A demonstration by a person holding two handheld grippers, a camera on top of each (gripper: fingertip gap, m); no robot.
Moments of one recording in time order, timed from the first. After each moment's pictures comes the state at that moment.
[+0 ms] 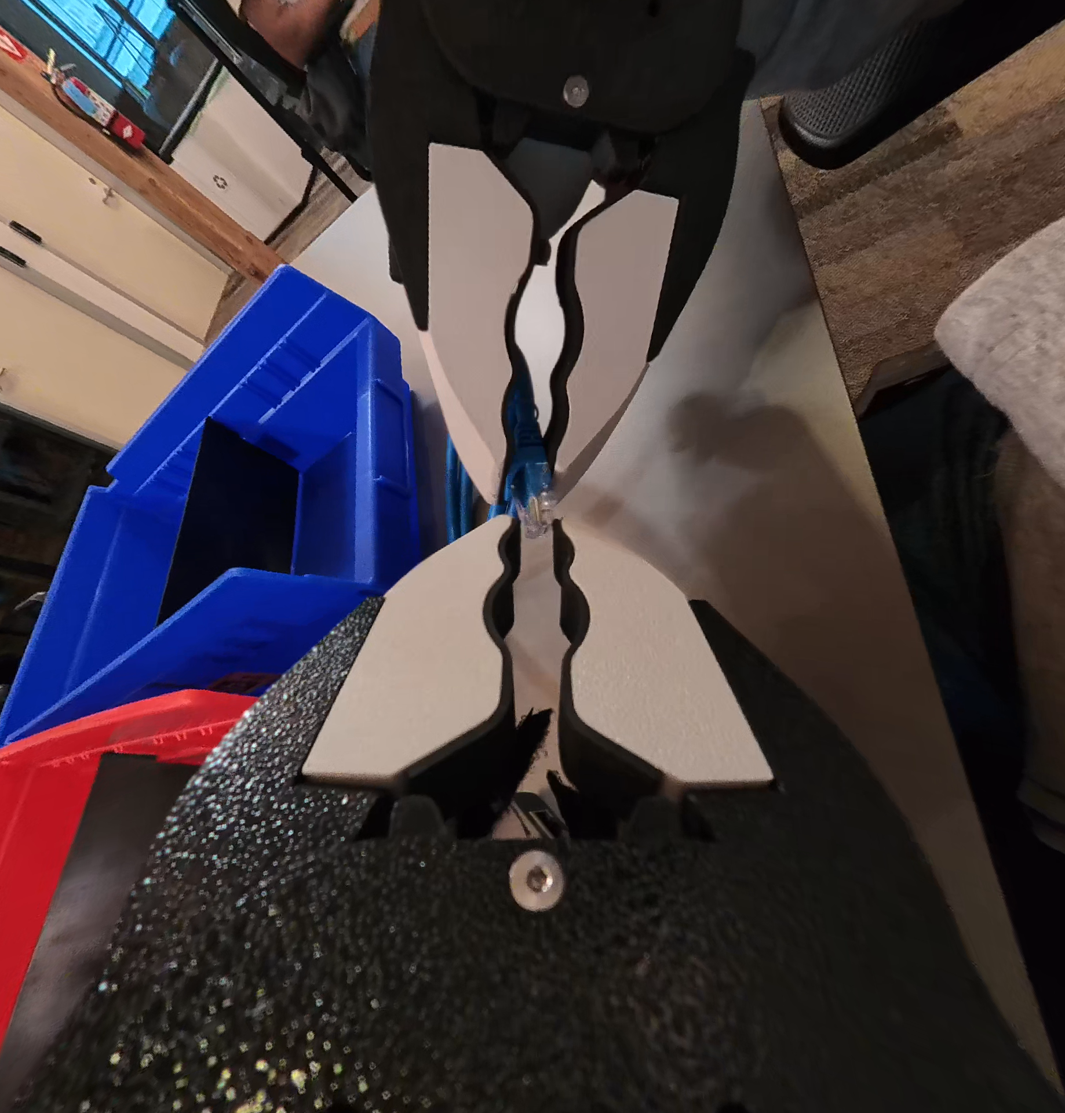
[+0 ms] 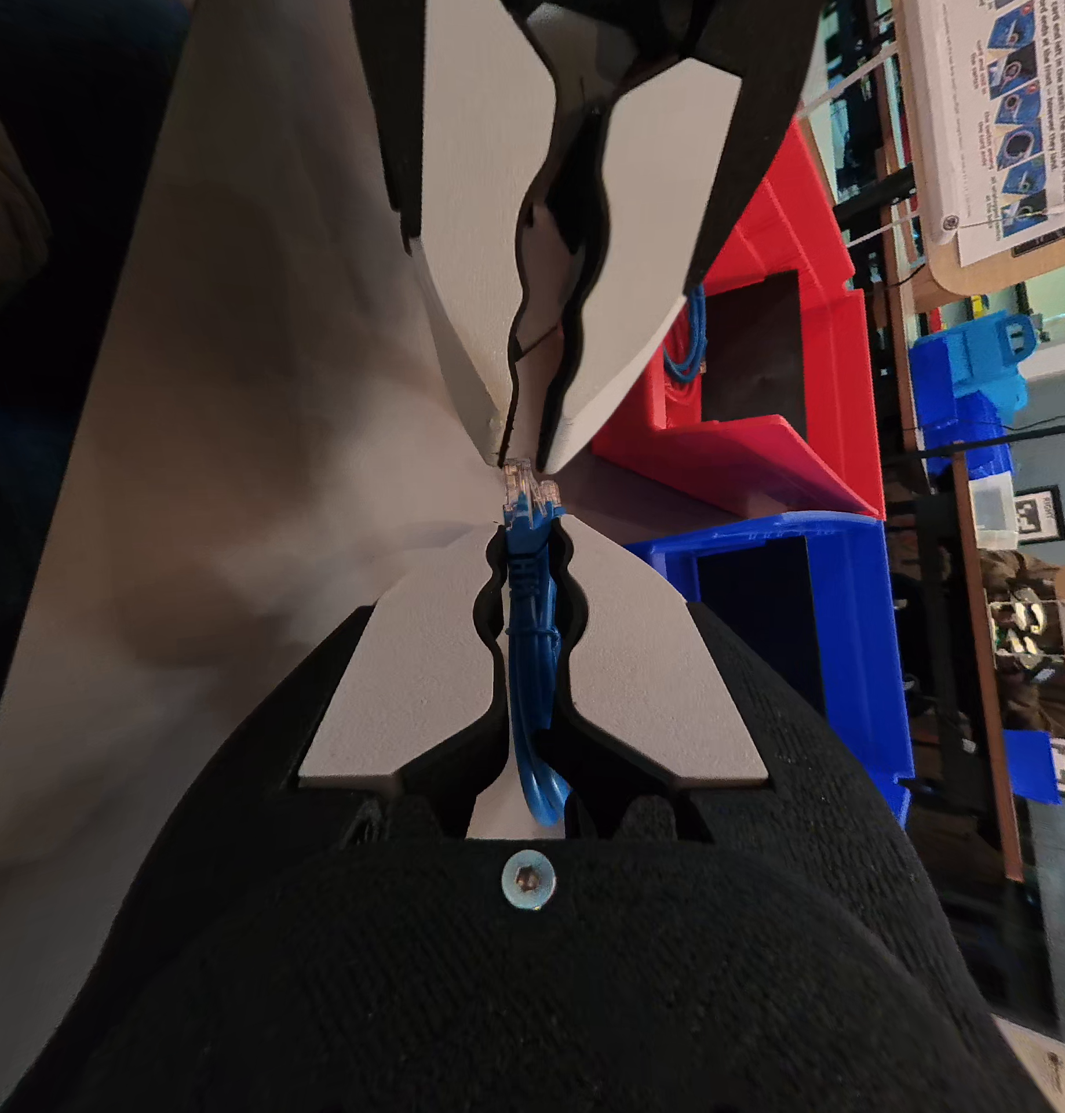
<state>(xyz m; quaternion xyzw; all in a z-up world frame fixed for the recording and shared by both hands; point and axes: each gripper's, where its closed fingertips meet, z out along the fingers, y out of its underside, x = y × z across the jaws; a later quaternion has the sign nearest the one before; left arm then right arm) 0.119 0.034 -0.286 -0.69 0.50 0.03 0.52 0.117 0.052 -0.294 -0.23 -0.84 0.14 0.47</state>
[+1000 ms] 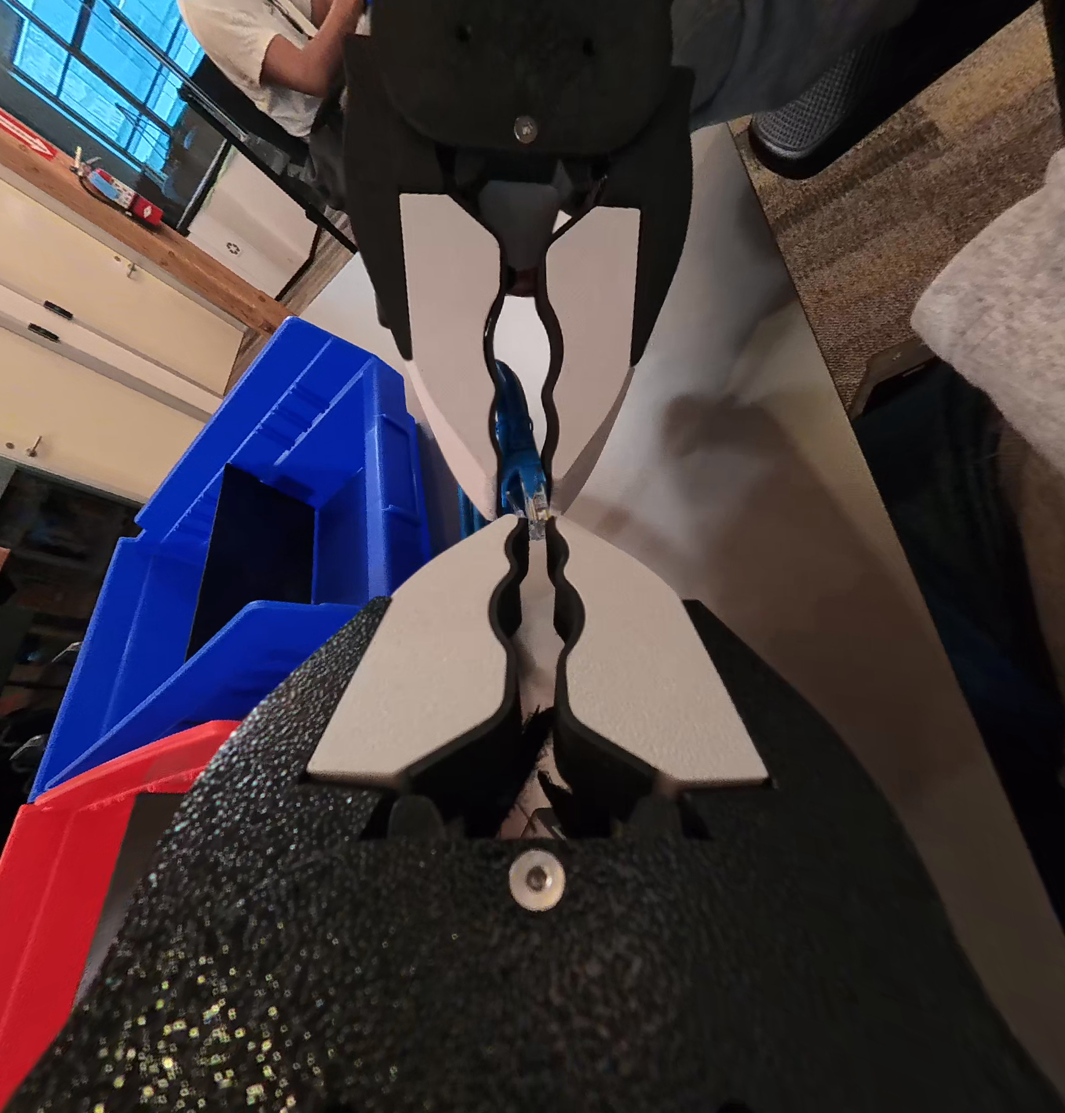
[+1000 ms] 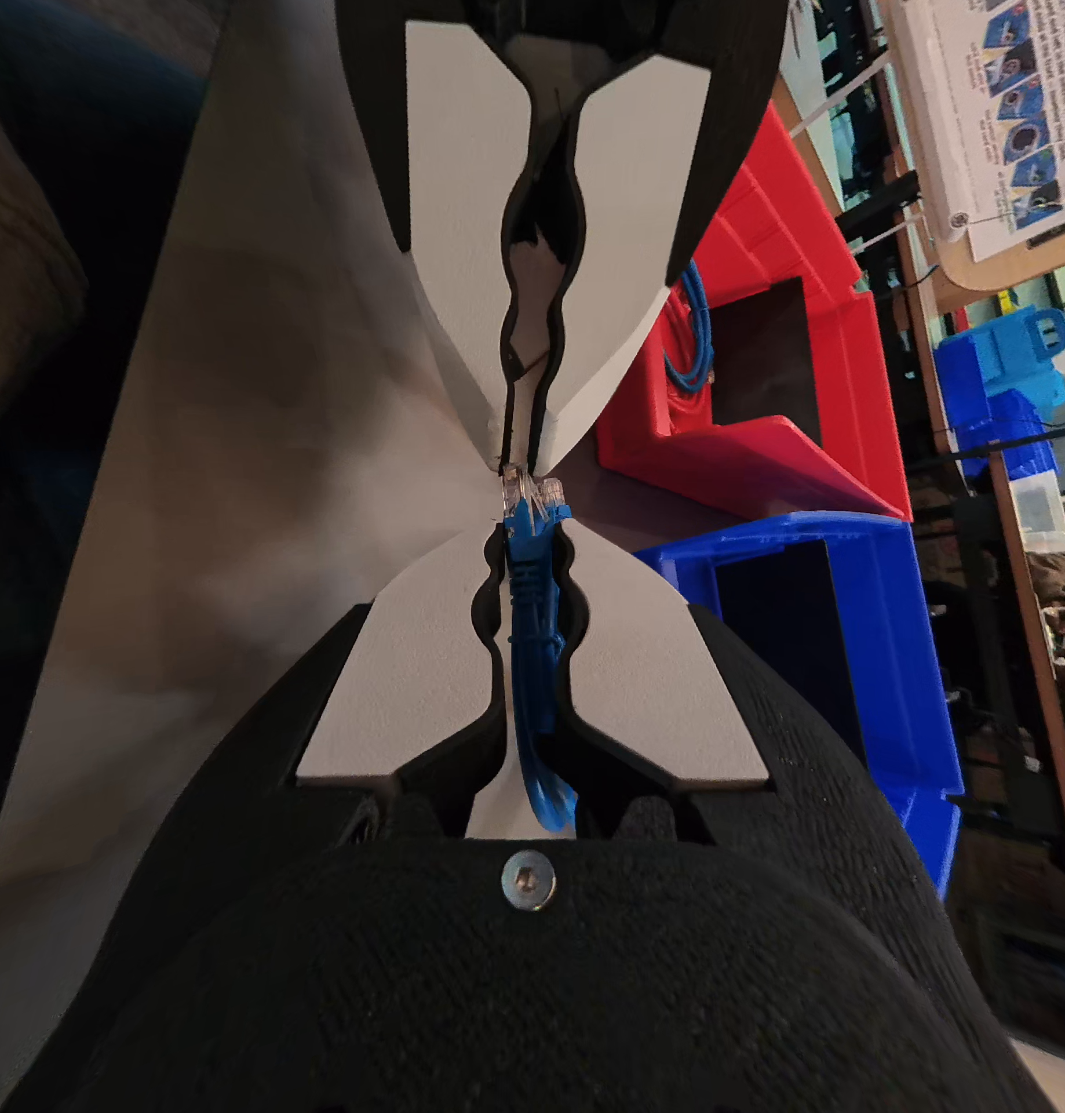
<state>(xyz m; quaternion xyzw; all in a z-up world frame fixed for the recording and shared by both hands) 0.125 0.031 -0.282 -0.66 0.53 0.03 0.54 0.119 0.048 -0.292 -0.24 -0.84 0.18 0.46</state>
